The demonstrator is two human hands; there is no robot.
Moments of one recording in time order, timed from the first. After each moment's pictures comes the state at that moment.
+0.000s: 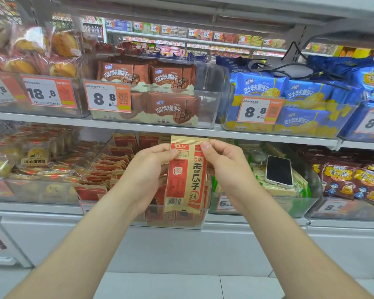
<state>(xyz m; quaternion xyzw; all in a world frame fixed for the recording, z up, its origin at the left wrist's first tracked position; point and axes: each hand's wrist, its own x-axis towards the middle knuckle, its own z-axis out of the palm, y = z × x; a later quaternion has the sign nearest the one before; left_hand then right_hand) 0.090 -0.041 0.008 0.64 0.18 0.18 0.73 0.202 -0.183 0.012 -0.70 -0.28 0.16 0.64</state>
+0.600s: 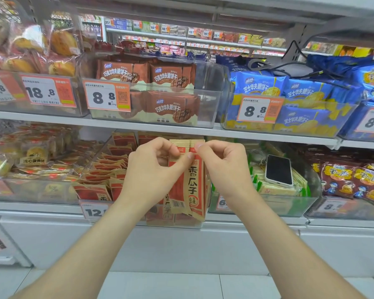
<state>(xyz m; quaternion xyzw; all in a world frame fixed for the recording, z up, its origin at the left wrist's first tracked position) 0.086 -0.052 0.004 0.79 0.19 0.36 0.45 0.192 -0.180 0.011 -0.69 -0.32 0.02 0.65</state>
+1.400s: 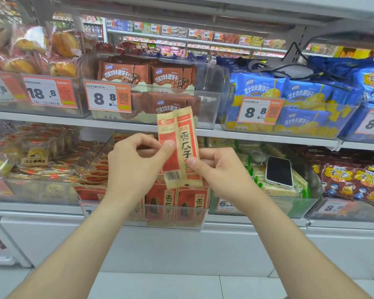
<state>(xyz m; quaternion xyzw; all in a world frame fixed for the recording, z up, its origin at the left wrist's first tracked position) 0.077 -0.034 0.009 0.74 0.26 0.41 0.47 0.197 -0.189 0.014 -0.71 -0.37 0.19 0.56</state>
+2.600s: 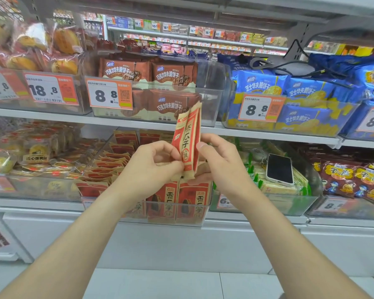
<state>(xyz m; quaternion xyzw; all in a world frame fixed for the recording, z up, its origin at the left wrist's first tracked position) 0.080 -0.033 0.008 0.79 0.17 0.21 0.55 0.190 -0.183 0.015 -0.67 -0.35 0.16 0.64</state>
